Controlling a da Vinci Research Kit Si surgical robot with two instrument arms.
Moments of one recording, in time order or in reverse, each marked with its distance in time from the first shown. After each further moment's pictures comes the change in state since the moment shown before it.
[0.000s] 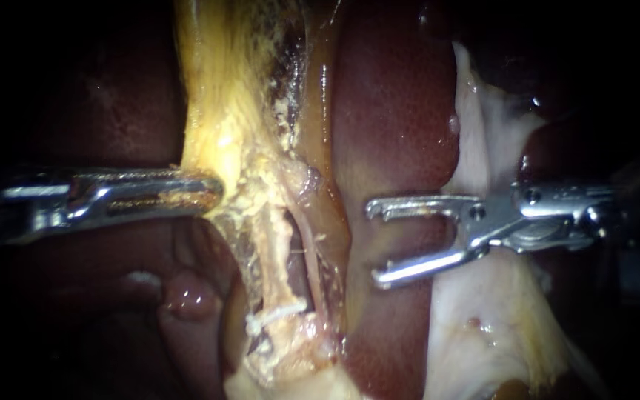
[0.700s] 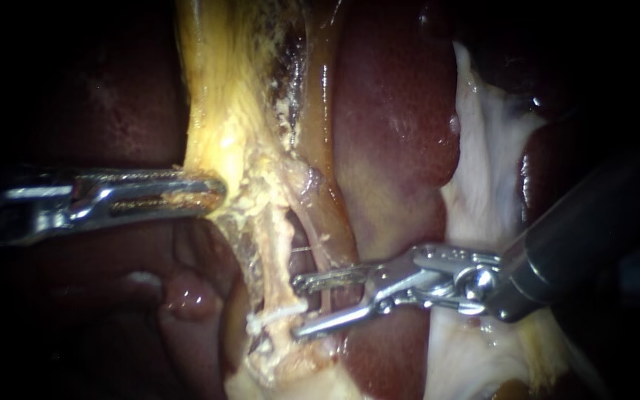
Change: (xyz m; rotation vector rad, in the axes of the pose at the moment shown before) right arm -0.010 -0.001 0.011 0.056 -0.079 0.330; left arm 0.000 -0.001 -0.001 0.000 0.004 -0.003
